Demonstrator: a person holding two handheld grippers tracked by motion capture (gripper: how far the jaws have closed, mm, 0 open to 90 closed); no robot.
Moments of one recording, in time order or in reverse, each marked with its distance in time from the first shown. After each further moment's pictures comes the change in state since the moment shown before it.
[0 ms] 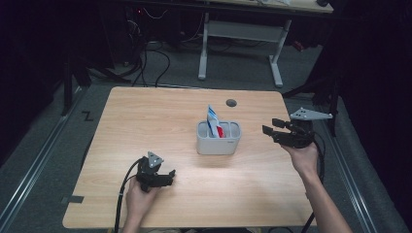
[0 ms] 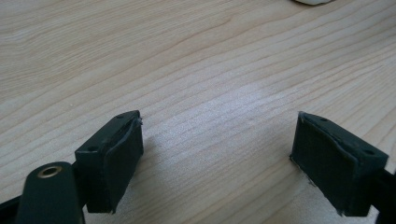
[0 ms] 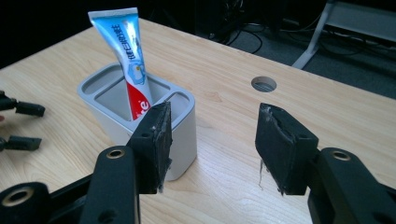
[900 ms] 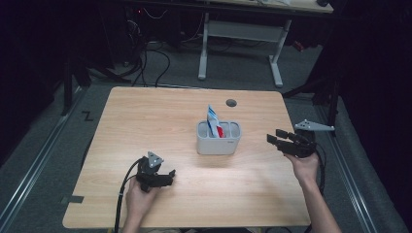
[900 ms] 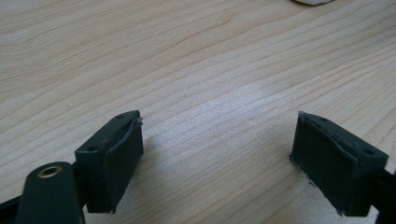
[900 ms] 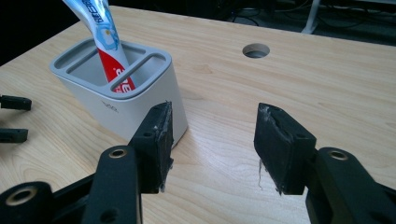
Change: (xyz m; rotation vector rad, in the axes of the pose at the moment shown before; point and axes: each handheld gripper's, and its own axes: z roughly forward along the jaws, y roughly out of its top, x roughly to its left) left arm 0.000 0.000 0.000 -0.001 0.000 -0.001; right arm -0.019 -0.046 0.007 0.016 -0.004 0.116
